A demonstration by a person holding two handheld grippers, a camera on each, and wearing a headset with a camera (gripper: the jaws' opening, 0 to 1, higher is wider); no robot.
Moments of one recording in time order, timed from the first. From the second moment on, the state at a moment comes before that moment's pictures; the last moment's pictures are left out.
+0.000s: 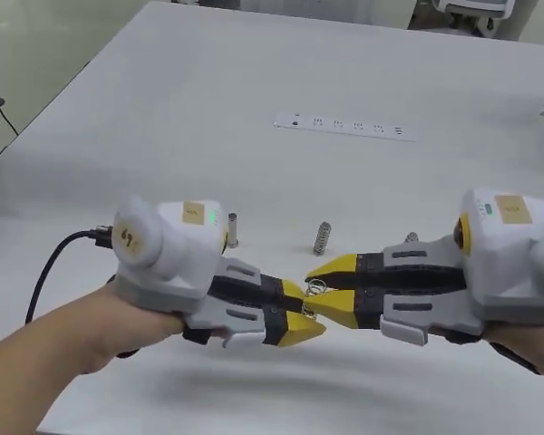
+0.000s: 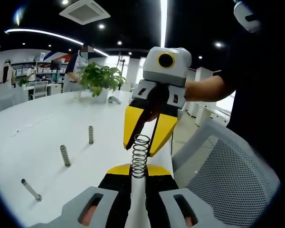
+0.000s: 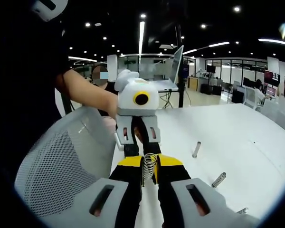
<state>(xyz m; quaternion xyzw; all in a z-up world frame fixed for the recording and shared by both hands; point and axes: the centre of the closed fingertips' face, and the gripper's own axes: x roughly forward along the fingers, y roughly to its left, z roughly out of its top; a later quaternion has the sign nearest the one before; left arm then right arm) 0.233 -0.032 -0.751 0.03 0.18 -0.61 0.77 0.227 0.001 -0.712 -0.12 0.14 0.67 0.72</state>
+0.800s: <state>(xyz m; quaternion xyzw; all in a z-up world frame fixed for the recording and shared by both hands) 0.238 -0.029 -0.744 0.02 0.17 -0.60 0.78 0.226 0.003 -0.711 -0.14 0.14 0.67 0.71</state>
